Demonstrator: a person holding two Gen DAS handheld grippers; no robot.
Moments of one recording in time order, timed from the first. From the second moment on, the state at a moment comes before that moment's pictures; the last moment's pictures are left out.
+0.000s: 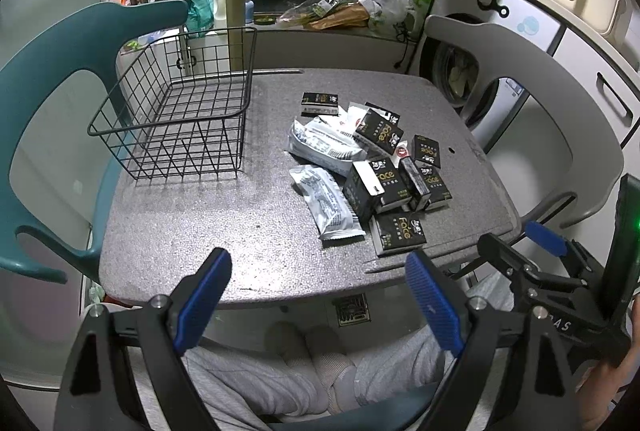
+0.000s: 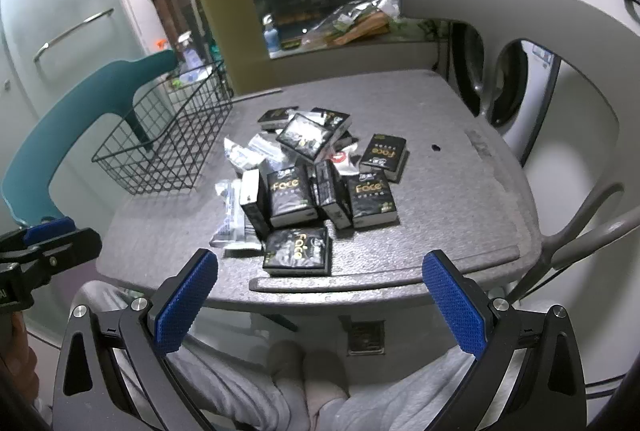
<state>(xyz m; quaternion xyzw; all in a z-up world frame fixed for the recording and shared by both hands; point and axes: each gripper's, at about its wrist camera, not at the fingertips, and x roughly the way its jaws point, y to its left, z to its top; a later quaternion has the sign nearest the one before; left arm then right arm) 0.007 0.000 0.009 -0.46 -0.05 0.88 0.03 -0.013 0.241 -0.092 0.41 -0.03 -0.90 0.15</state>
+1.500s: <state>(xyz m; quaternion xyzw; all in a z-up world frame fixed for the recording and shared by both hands) -0.099 0.025 -0.053 -0.53 -0.07 0.84 0.05 -0.132 0.238 -0.172 0.48 0.04 -0.86 0.17</state>
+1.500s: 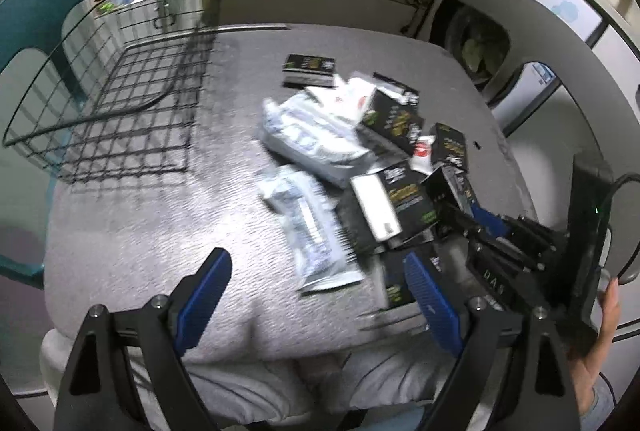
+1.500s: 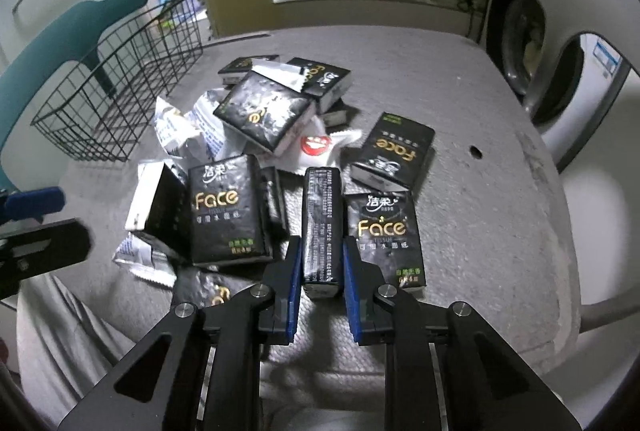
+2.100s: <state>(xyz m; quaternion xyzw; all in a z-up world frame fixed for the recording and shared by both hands) -0.139 0.057 -0.091 -0.57 -0.06 0.82 0.05 -0.128 0.237 -0.163 0.47 0.04 -0.86 0.18</state>
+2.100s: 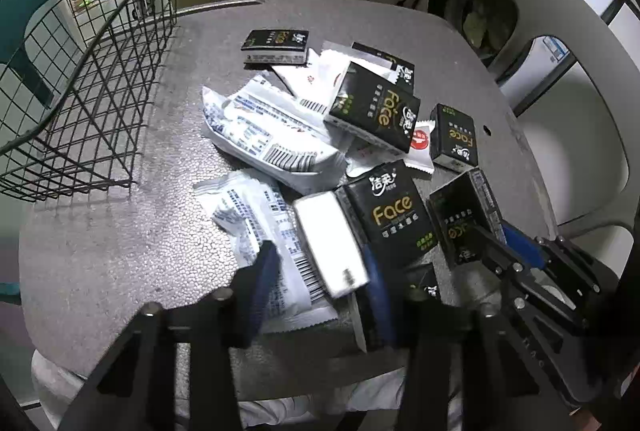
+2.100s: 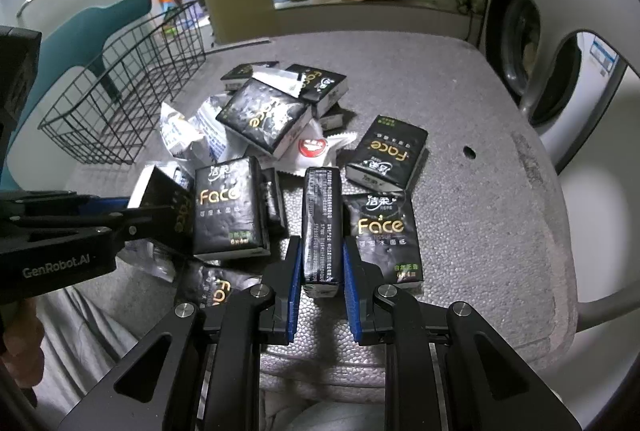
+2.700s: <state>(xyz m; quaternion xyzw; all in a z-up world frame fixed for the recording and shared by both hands) -0.105 -0.003 0.020 -0.48 -0.08 0.87 0.06 -0.134 0.130 -0.051 0.38 0.02 -0.89 0.26</state>
